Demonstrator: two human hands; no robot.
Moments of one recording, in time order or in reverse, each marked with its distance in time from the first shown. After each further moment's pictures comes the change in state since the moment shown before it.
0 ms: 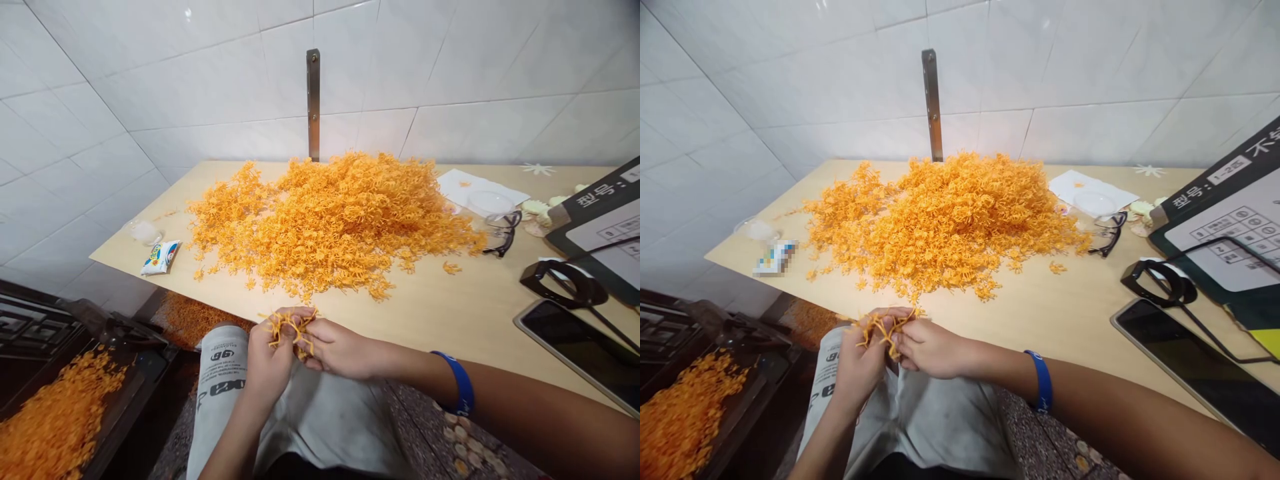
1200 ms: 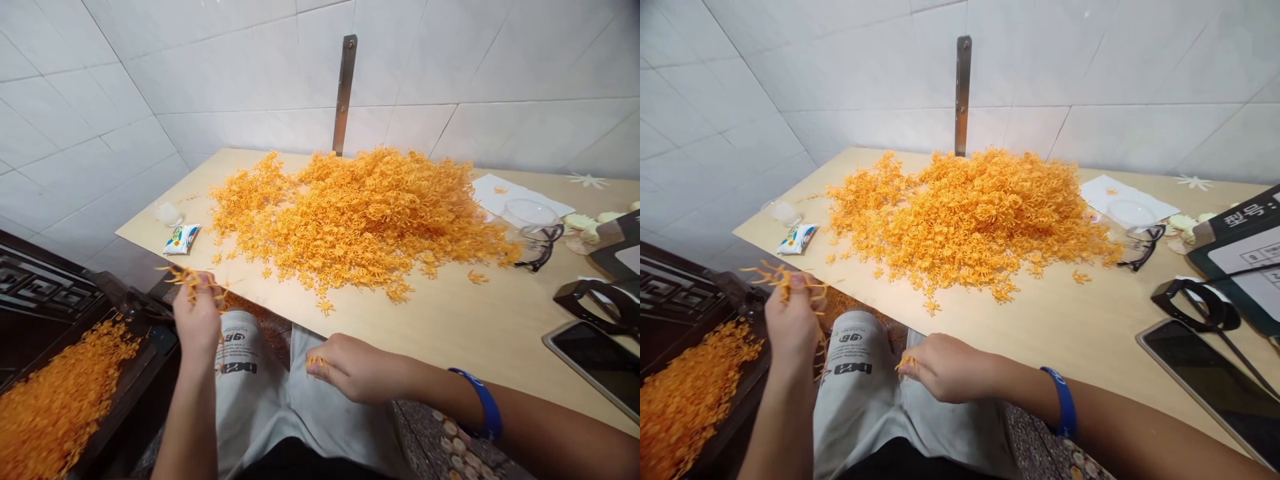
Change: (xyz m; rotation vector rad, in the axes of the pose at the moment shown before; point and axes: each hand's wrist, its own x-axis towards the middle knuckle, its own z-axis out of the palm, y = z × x) left_hand 0.021 0.000 -0.077 -0.219 0.686 -0.067; right_hand -0.013 -0.020 0.003 -0.611 -0.228 0.034
